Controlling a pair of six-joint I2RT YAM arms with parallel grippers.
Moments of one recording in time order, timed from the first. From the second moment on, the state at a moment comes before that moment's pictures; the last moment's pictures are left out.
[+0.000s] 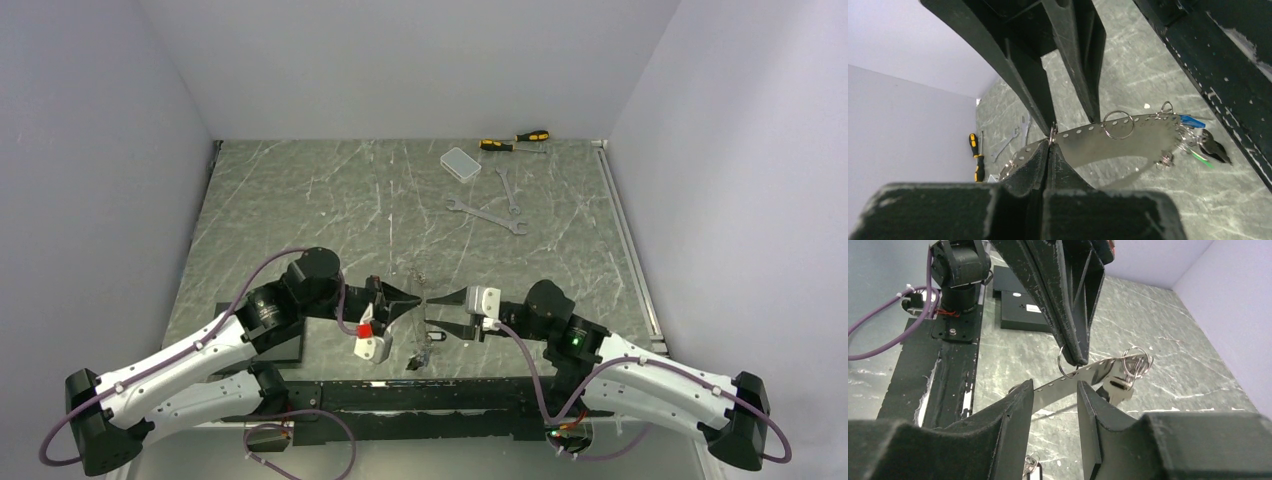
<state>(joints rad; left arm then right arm) -0.94 0.85 0.76 -0.24 0.63 1.08 1.03 0.67 0.43 0.23 -0.40 -0.31</state>
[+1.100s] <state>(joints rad) -0.92 0.86 0.77 0.07 0.55 0.34 1.03 0.60 0.48 0.19 -0.30 -0.34</state>
